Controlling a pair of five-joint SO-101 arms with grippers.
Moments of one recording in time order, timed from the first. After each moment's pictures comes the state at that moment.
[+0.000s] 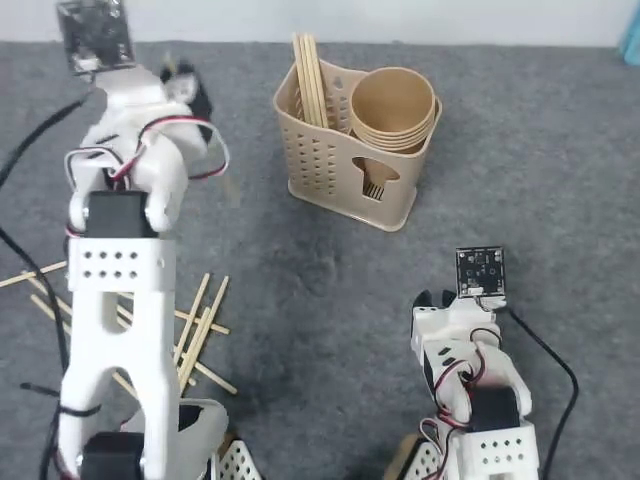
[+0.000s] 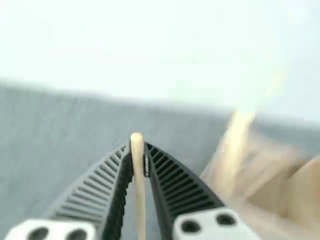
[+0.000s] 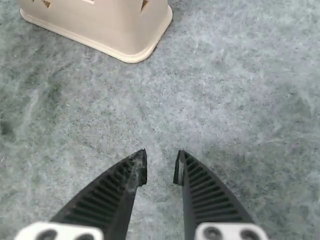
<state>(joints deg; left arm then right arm) -4.1 -25.9 15.5 40.0 16.8 -11.2 -102.7 95.7 60.0 -5.7</state>
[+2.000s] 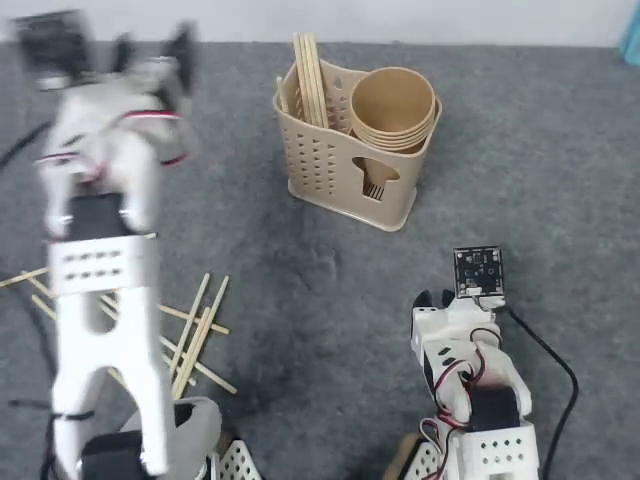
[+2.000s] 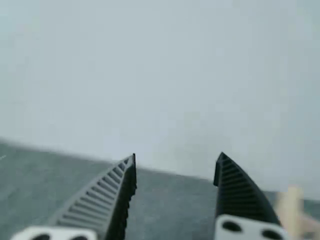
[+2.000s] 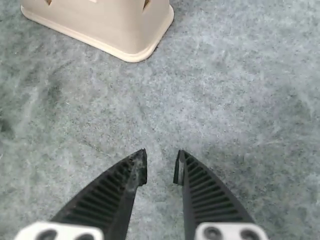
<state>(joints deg) -15.6 -25.6 18.9 33.5 12.2 -11.2 -102.7 95.7 60.0 -4.5</state>
